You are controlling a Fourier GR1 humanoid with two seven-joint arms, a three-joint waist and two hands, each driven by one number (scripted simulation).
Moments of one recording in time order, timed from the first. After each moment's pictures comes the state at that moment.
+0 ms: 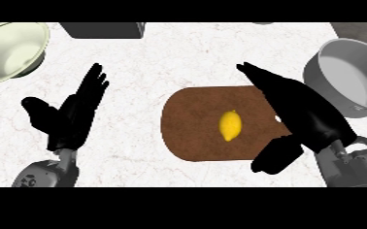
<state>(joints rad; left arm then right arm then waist) -0.14 0.27 -0.19 -1.67 0.23 0.26 0.28 -0.54 -0.50 0.42 -1.96 0.16 0.37 1.01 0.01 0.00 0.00</state>
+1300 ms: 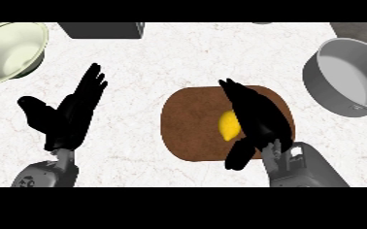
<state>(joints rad) -0.13 0.22 -0.13 -1.68 0.19 0.20 0.31 -0.45 -0.28 0.51 -1.80 0.46 0.38 1.02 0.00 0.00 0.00</state>
